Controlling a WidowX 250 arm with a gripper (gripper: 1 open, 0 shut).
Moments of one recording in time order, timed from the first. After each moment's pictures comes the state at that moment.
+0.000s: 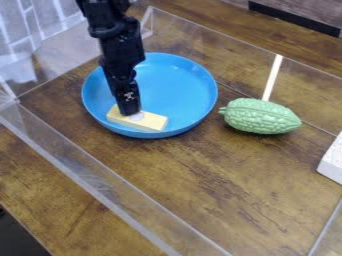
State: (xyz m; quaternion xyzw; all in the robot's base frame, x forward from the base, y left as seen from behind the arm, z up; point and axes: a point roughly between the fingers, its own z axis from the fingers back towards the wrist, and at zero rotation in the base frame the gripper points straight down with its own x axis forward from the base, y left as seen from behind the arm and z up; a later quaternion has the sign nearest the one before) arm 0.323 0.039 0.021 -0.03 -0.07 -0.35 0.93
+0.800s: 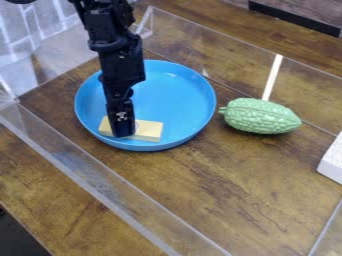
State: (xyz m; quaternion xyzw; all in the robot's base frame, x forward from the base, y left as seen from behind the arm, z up) arm 0.299 0.020 0.027 -0.06 -0.04 -0.41 0.91
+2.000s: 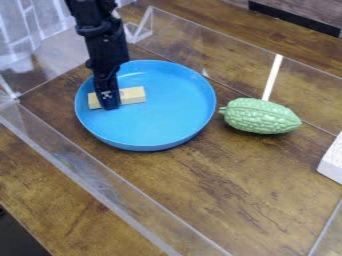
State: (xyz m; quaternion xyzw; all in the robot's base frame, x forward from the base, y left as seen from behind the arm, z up) arm 0.324 0.071 0.022 -0.03 -0.05 -0.40 0.91
